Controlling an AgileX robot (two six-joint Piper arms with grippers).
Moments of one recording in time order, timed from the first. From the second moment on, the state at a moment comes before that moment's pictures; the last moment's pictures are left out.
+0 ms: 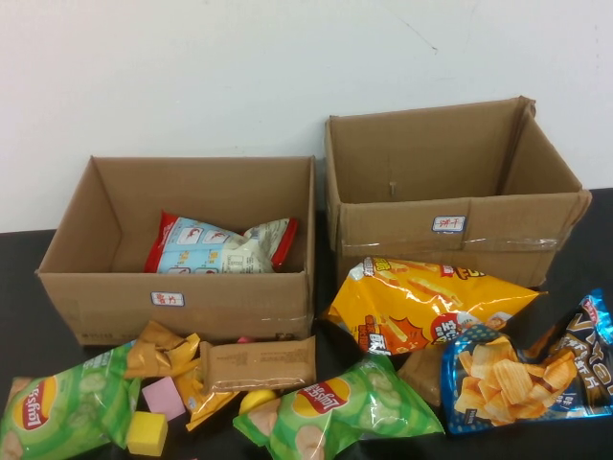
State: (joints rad) right arm -0.06 -0.01 0.02 0.14 0.43 -0.19; left arm 0.06 -0.01 0.02 -0.07 0.36 0.00
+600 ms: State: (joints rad) right arm -0.06 -0.01 0.02 0.14 0.43 -0.19; left arm 0.06 -0.01 0.03 -0.78 0.25 -0.40
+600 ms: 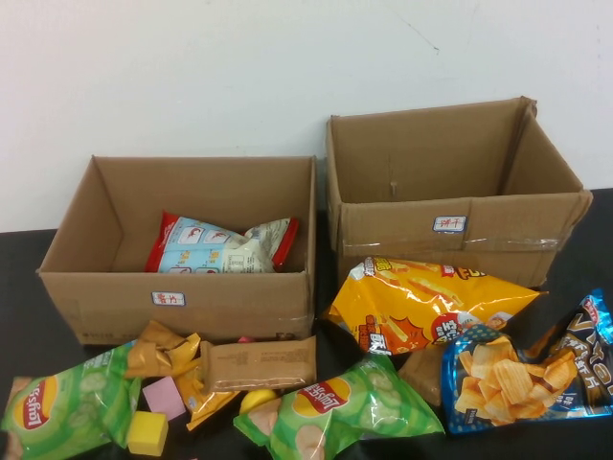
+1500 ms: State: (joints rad) right arm -0.06 -0.01 0.02 0.14 0.43 -0.19; left arm -0.04 0.54 -0.69 -0.38 0.81 0.49
